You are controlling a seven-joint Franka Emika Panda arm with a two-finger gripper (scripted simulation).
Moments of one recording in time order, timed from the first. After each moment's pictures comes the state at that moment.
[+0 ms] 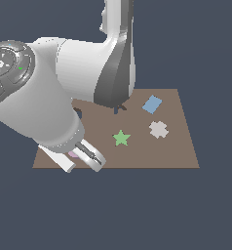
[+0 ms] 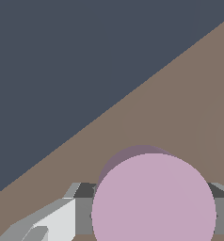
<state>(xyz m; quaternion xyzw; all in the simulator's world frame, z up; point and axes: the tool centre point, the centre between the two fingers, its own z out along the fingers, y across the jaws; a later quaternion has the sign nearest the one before) 0.094 -0.114 0.031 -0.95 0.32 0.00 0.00</state>
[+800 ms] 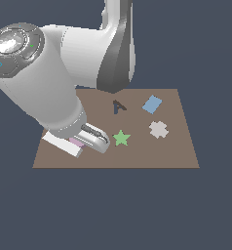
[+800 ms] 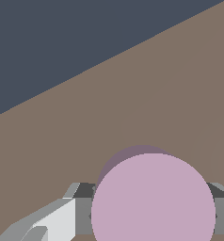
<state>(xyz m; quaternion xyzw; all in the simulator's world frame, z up) 0.062 -0.112 0.033 -0.97 0.23 0.00 0.00</state>
